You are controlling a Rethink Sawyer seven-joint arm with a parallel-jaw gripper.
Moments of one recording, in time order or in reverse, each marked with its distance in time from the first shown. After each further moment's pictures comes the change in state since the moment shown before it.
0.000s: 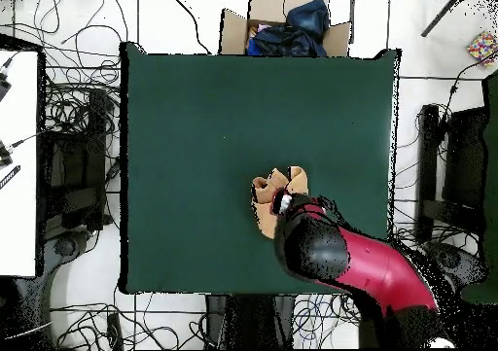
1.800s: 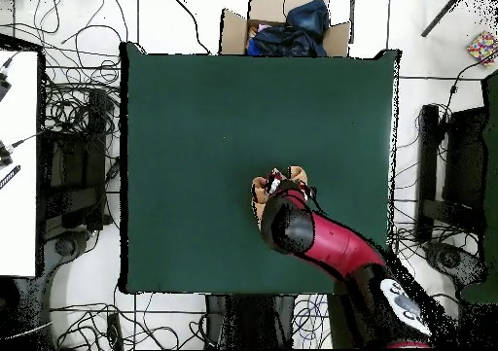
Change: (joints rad) arm 0.154 0.346 -0.172 -0.089 0.108 -0.366 0.008
